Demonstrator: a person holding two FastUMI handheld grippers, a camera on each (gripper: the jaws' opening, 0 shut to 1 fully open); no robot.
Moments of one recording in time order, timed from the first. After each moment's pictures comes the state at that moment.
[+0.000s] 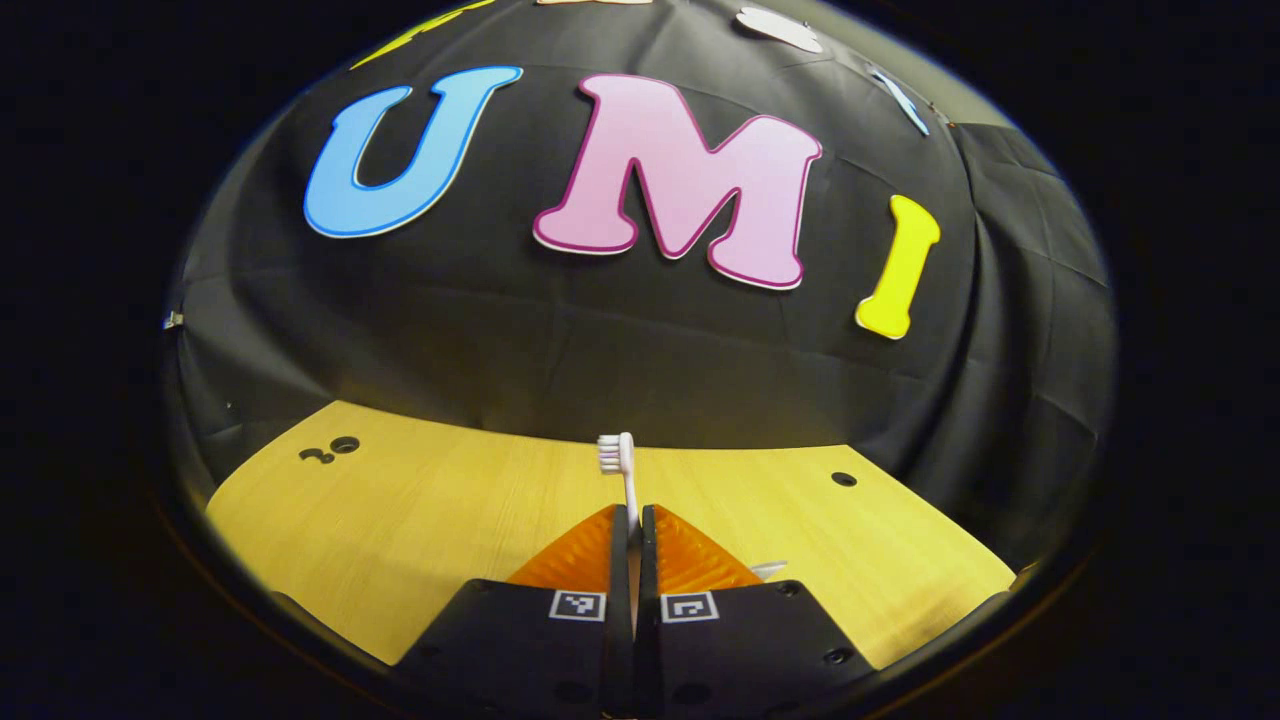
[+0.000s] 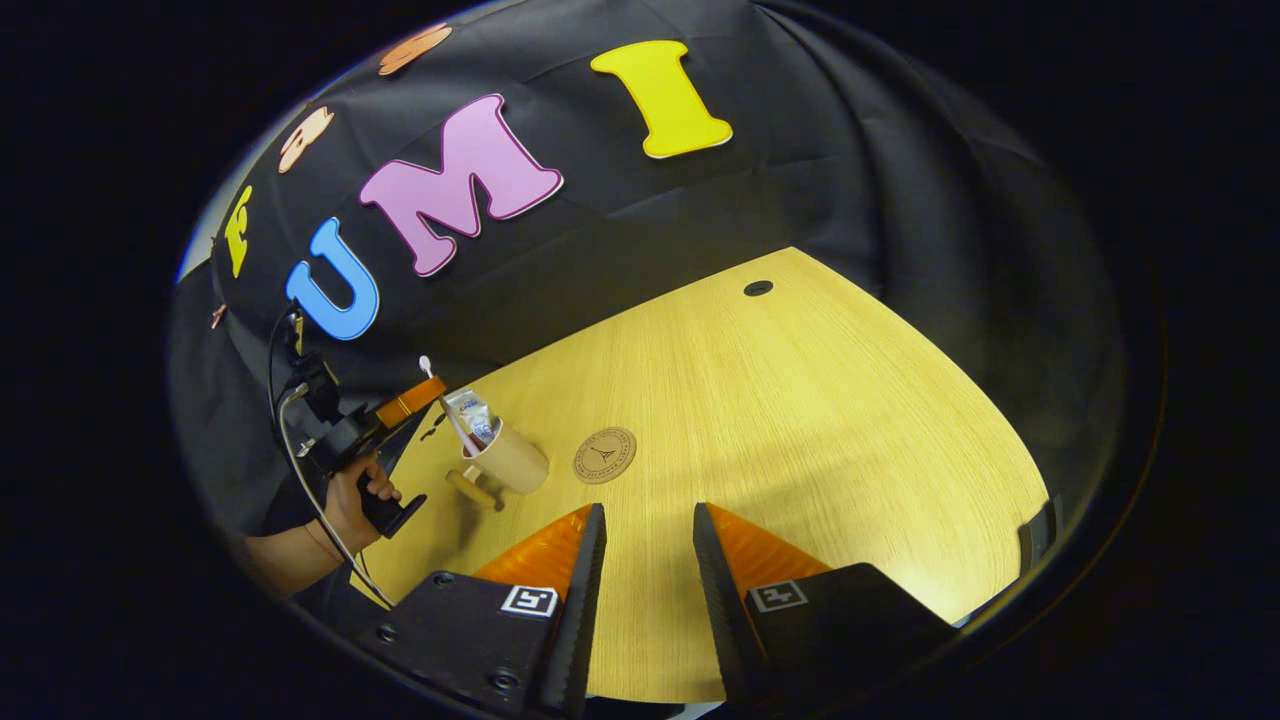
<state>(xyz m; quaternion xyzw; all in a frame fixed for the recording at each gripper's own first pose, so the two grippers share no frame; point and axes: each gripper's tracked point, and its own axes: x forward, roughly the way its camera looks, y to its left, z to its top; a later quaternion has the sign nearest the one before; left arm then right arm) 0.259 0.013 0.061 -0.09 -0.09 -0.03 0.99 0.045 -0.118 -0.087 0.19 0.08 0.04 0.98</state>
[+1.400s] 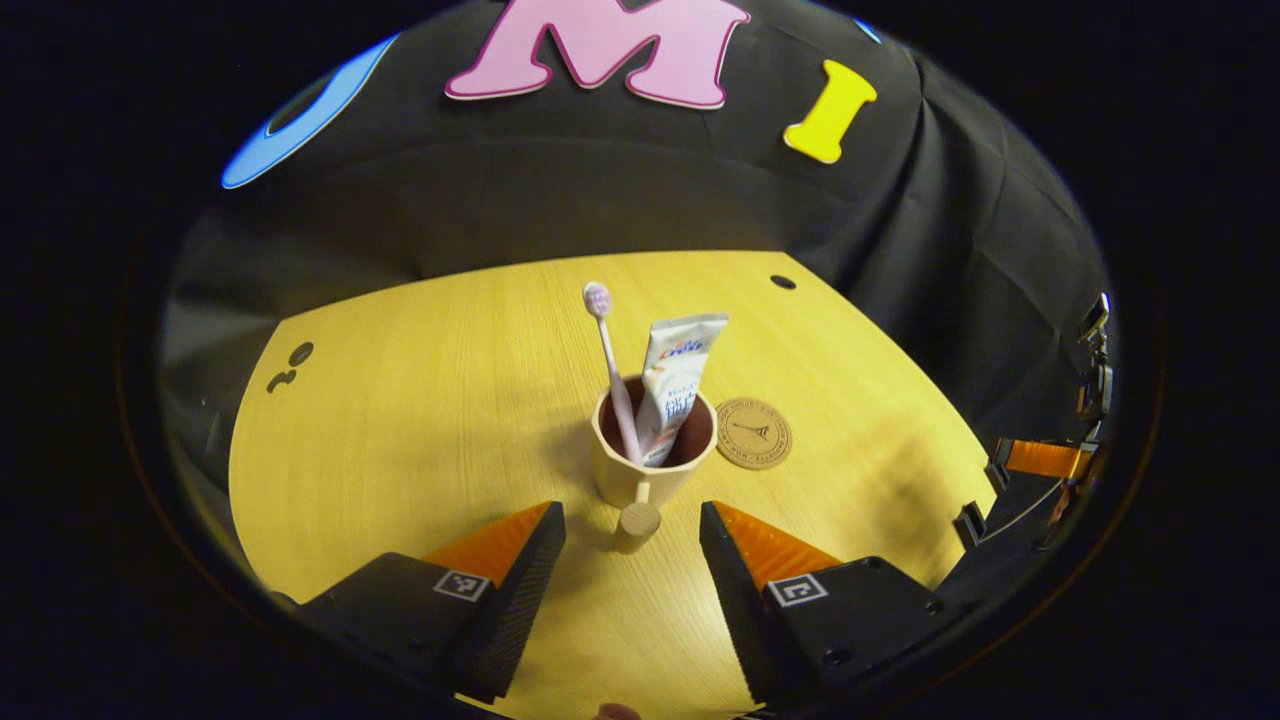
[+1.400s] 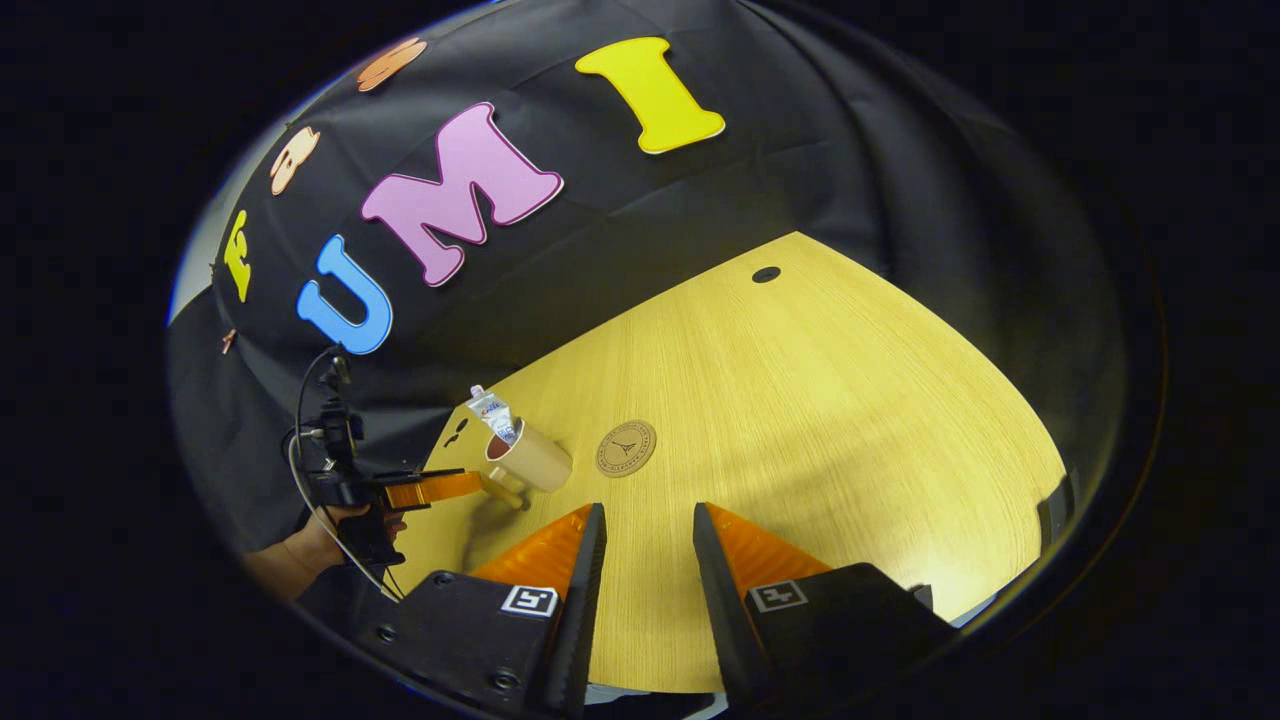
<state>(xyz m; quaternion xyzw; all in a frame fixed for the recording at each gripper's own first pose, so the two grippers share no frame) 0.195 -0.008 -0.060 0.02 0.21 -0.13 0.97 0.032 -0.114 -0.081 0.23 0.09 0.06 0.97</state>
